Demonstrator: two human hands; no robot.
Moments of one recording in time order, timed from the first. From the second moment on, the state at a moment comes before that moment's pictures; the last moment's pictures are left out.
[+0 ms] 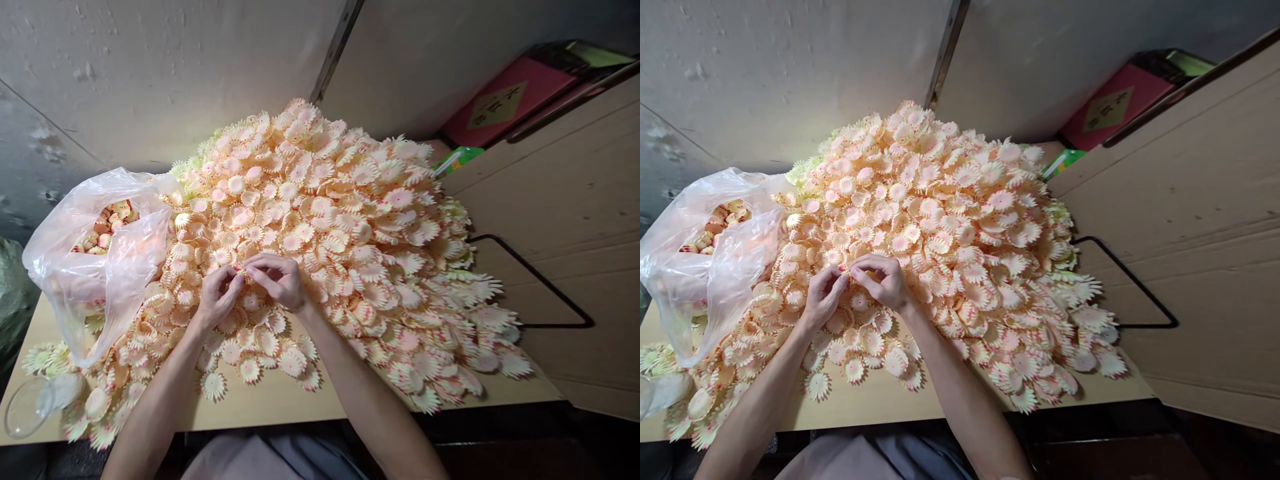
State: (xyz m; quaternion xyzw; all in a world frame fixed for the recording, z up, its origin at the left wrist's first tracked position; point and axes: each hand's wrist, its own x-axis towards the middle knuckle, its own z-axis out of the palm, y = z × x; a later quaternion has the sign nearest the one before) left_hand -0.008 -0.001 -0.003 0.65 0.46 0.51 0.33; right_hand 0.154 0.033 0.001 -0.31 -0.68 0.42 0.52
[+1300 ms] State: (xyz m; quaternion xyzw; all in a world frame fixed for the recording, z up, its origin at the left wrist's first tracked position) left_hand -0.010 0.001 0.001 0.64 0.47 0.50 0.35; right_hand 0.143 0.044 -0.003 -0.42 -0.50 0.40 0.65
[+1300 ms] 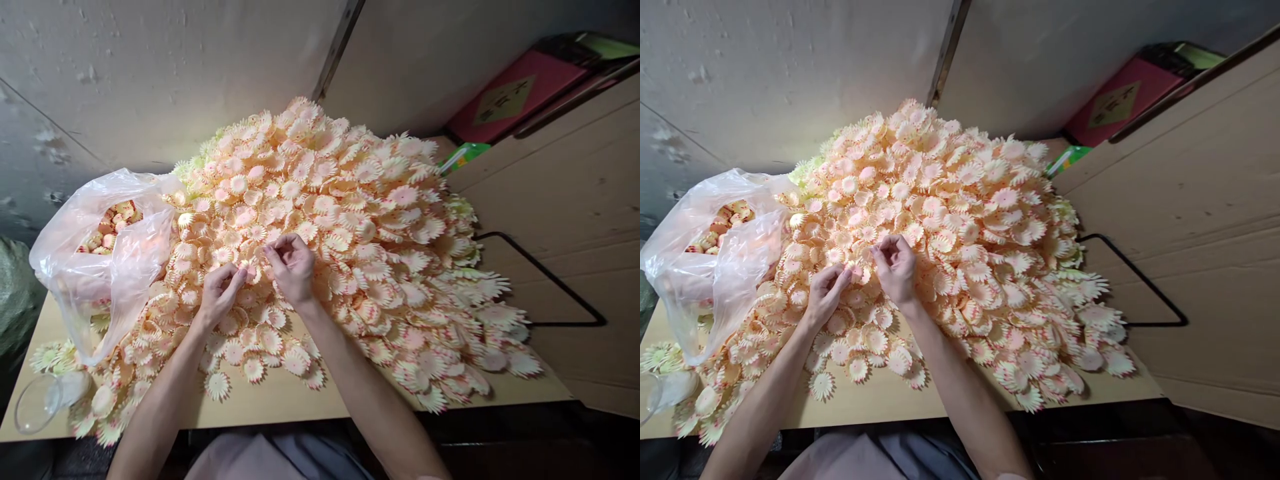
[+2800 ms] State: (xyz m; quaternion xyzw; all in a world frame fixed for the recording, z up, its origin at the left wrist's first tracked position) left_hand -0.001 0.001 -0.016 0.57 0.42 0.56 0.43; right_hand 0.137 0.044 0.007 -0.39 -0.77 0.04 0.50
